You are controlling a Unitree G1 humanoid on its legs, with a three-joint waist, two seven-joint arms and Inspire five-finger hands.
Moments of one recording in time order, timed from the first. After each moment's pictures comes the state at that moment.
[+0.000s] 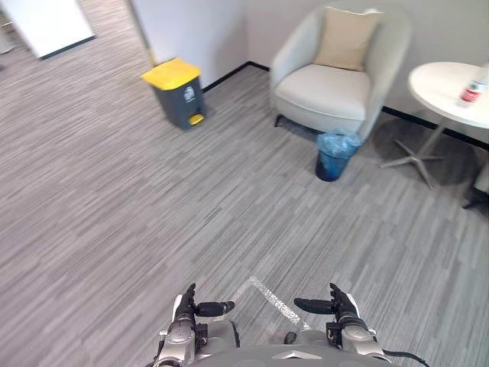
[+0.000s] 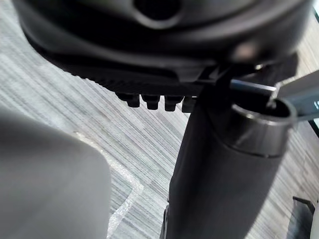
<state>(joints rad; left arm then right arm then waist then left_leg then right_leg) 0.06 0.03 0.11 1.01 0.05 -0.08 0.13 0.05 -0.06 -0.07 0.96 -0.04 -0.02 -0.13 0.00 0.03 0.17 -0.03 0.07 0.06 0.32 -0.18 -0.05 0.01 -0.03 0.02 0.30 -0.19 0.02</state>
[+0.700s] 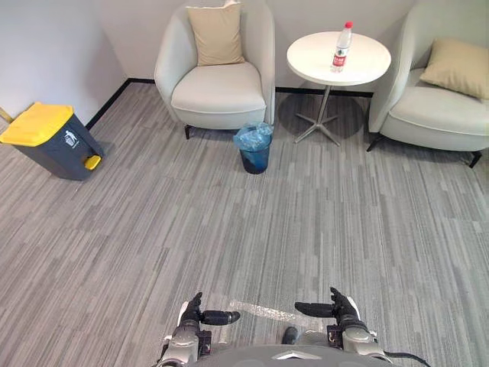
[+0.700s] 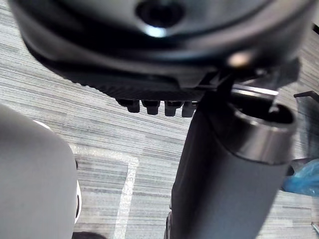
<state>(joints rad) 0.03 0.04 0.04 1.06 0.05 -0.06 0.11 0.01 -0.08 -0.05 1.04 -0.04 -0.03 -0.13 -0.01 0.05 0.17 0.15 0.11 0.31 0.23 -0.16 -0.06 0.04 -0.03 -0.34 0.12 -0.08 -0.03</state>
